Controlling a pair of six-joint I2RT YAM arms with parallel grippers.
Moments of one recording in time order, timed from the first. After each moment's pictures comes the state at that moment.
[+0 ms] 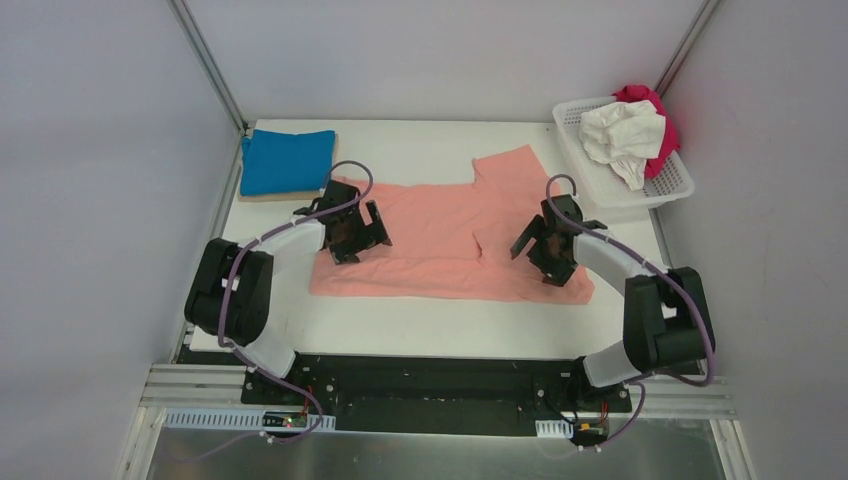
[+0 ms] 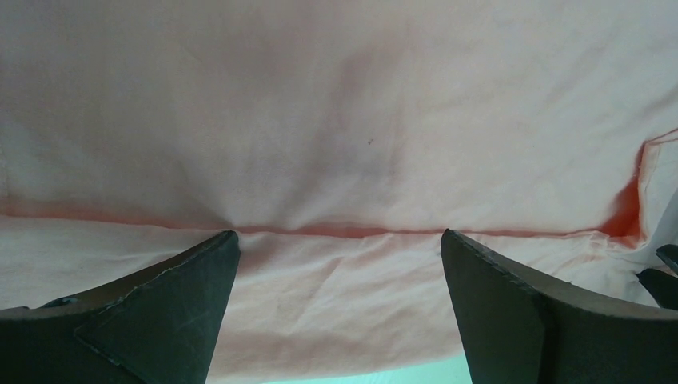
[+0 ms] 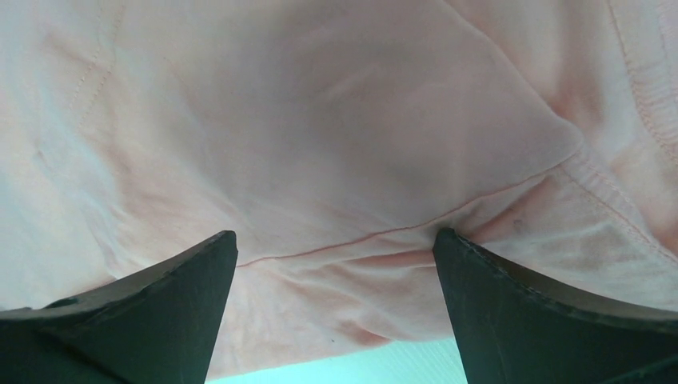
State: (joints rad) left arm -0.31 1.64 0.95 -0.34 0.11 -0.70; right arm 0.24 1.54 0.88 -0.53 0.06 0.82
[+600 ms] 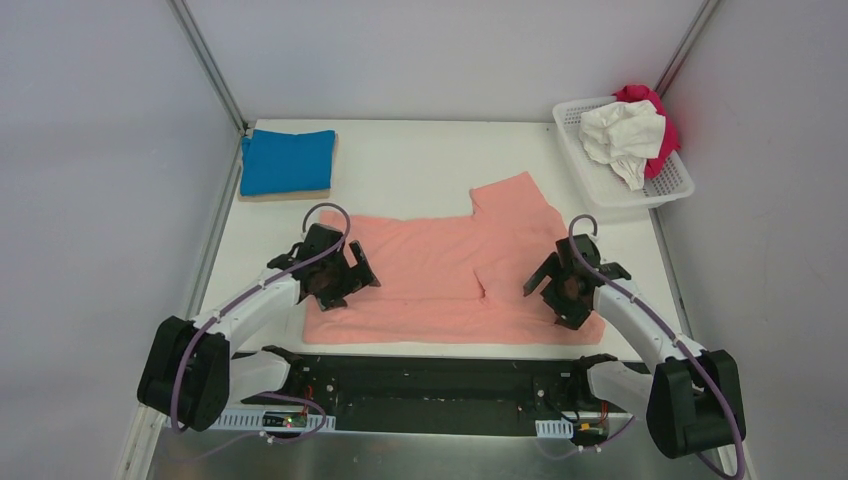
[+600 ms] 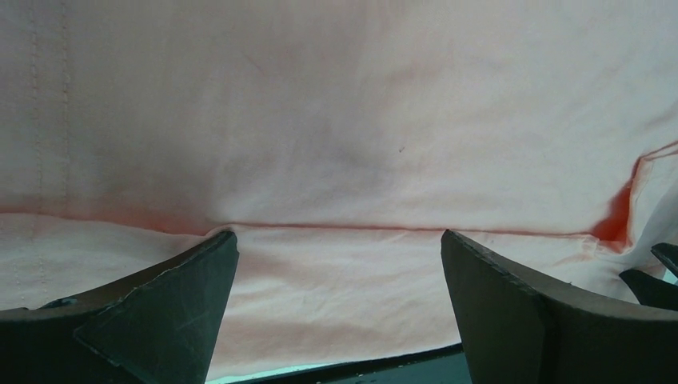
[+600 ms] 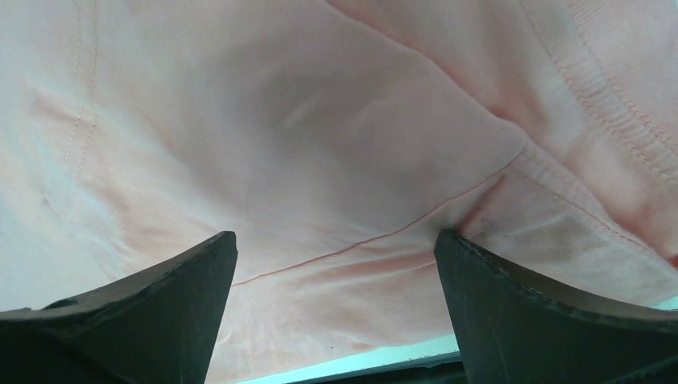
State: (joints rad) left arm -0.37 1.16 0.55 -0.43 0.08 -0.85; right arm 0.24 1.09 0.56 -0.71 0.06 0.91
